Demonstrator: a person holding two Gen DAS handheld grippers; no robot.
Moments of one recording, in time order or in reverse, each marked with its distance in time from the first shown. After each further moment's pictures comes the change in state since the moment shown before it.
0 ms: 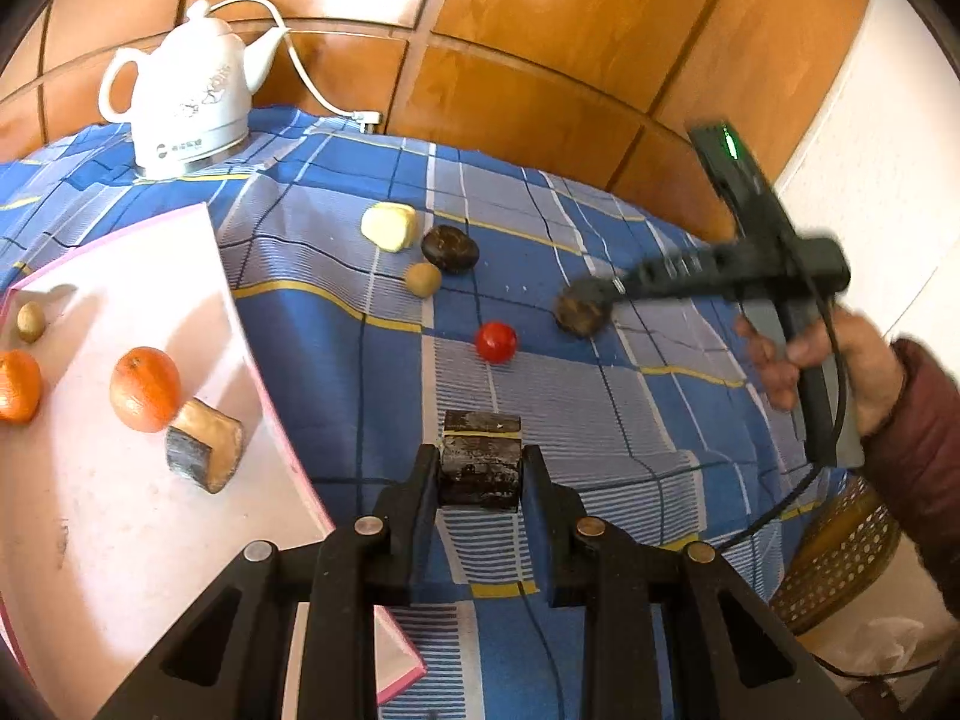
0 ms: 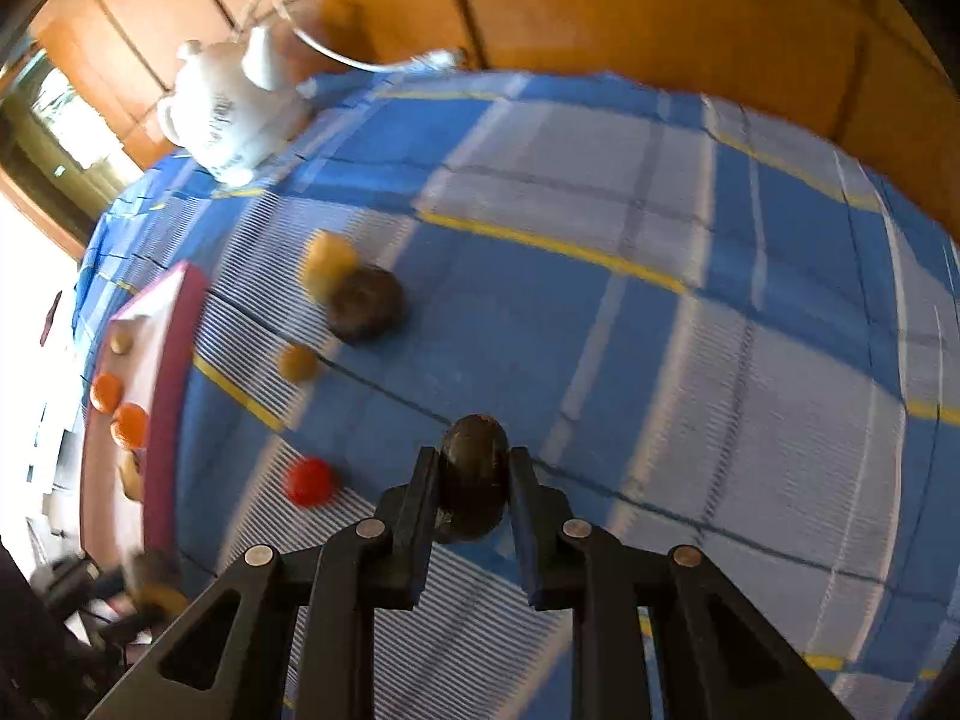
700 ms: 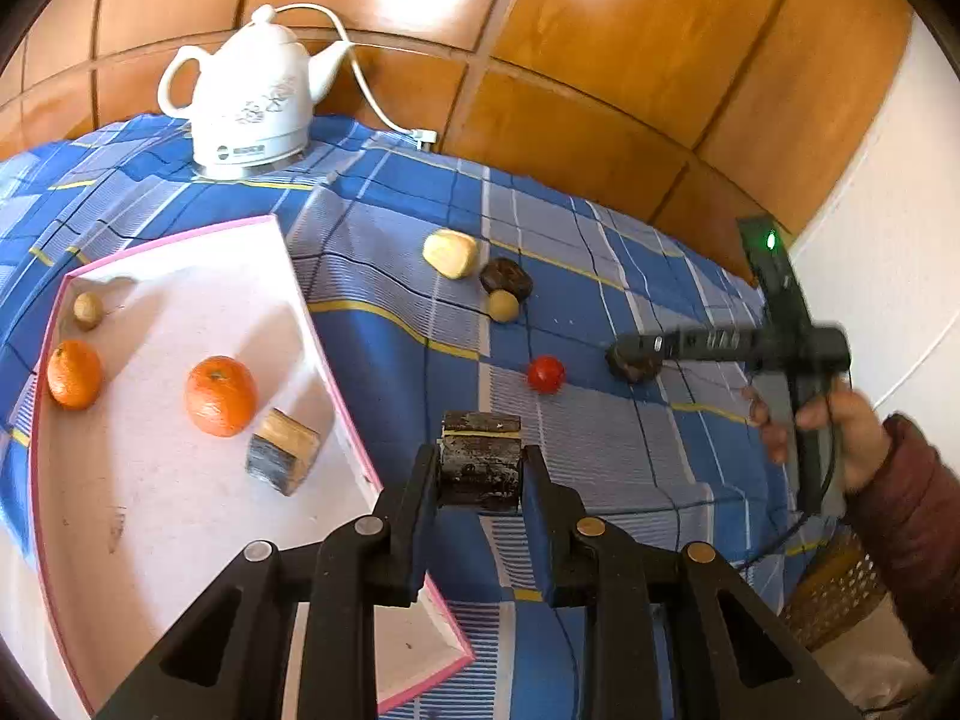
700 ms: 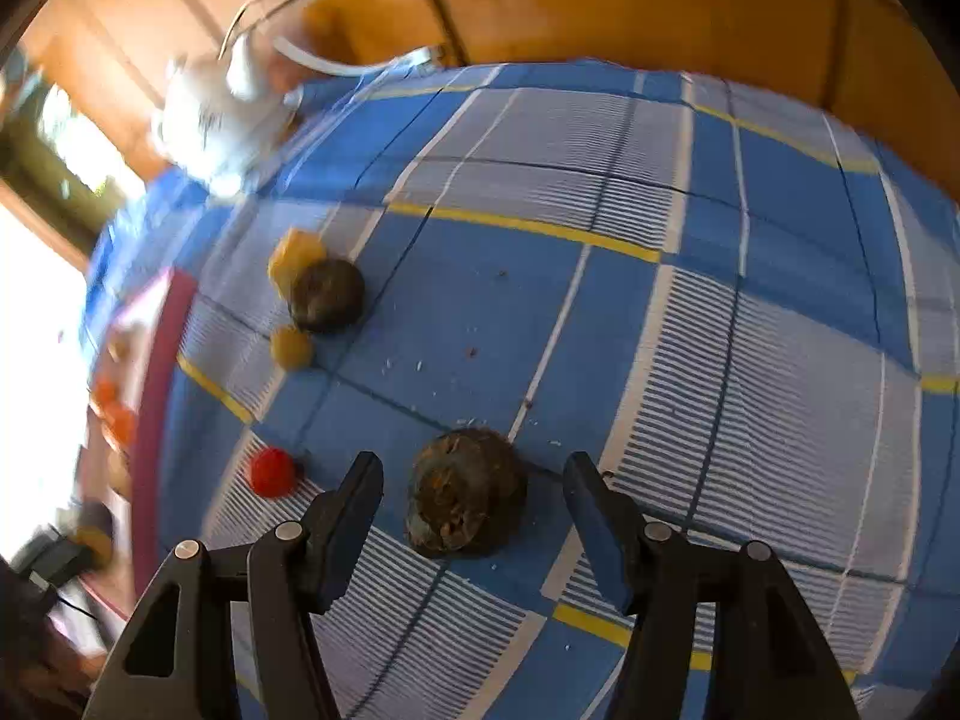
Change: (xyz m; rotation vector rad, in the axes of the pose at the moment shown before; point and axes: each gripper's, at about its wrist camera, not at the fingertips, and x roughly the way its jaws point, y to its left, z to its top) left arm -0.022 0.018 0.009 -0.081 -0.033 0.075; right arm 0.010 -0.007 -0.006 -0.031 -0.029 -0.005
